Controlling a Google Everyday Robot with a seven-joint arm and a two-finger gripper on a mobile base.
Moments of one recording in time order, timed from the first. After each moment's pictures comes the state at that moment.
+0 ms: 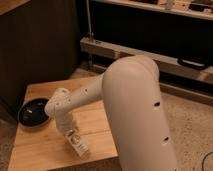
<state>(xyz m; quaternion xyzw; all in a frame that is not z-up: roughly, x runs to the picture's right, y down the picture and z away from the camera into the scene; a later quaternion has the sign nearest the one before) -0.199 0.234 0.769 -0.34 0.17 0.44 0.81</state>
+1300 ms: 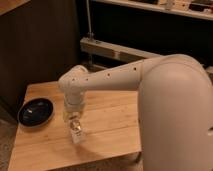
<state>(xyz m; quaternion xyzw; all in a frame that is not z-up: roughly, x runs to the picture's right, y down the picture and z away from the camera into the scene) -0.157 0.119 0.729 -0.35 0.12 0.54 0.76</state>
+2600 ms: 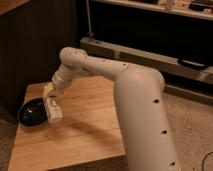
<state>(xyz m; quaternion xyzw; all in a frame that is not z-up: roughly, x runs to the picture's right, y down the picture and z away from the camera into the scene) -0.288 0.028 0.773 -0.53 -0.02 0.52 0.67</state>
